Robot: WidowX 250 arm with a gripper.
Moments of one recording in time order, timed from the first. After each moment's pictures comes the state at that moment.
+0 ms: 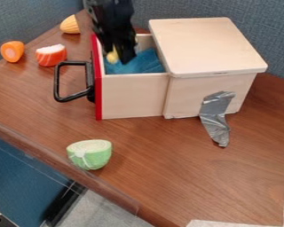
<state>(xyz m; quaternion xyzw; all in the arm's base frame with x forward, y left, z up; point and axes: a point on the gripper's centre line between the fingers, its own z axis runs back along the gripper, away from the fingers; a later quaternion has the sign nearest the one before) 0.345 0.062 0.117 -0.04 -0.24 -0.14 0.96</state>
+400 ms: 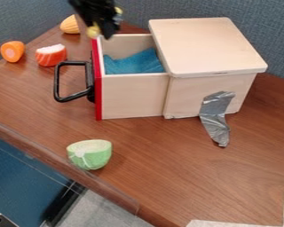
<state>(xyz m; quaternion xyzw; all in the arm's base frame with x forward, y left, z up) 0.316 0.095 0.149 -0.03 -0.27 -0.11 0.96</state>
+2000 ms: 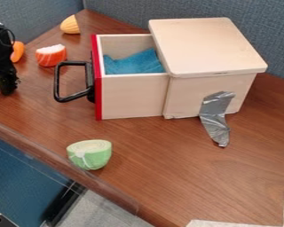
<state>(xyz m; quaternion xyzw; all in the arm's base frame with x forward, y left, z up) 0.236 0.237 0.004 0.07 -0.07 0.01 1.00</state>
